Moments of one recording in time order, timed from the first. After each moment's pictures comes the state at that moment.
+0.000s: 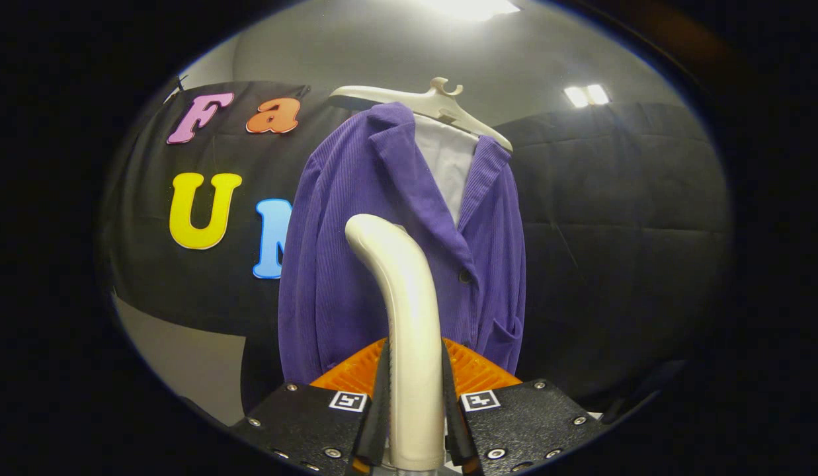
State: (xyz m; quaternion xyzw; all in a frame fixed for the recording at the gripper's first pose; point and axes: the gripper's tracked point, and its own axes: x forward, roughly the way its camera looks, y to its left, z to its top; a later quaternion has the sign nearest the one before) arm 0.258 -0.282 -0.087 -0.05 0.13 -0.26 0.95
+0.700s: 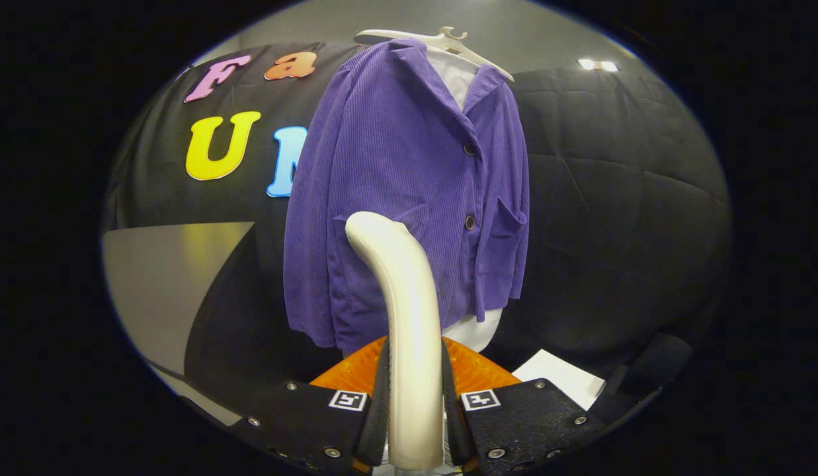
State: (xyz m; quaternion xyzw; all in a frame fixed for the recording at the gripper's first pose) arm 0.161 -0.260 -0.220 -0.03 0.25 -0.25 0.93
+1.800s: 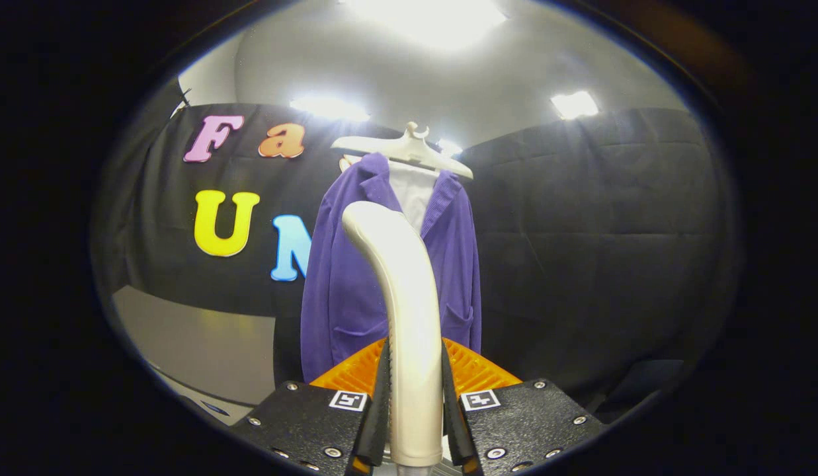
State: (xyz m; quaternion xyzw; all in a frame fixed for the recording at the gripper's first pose) arm 0.113 -0.260 -0.001 -0.04 0.08 -0.27 0.96
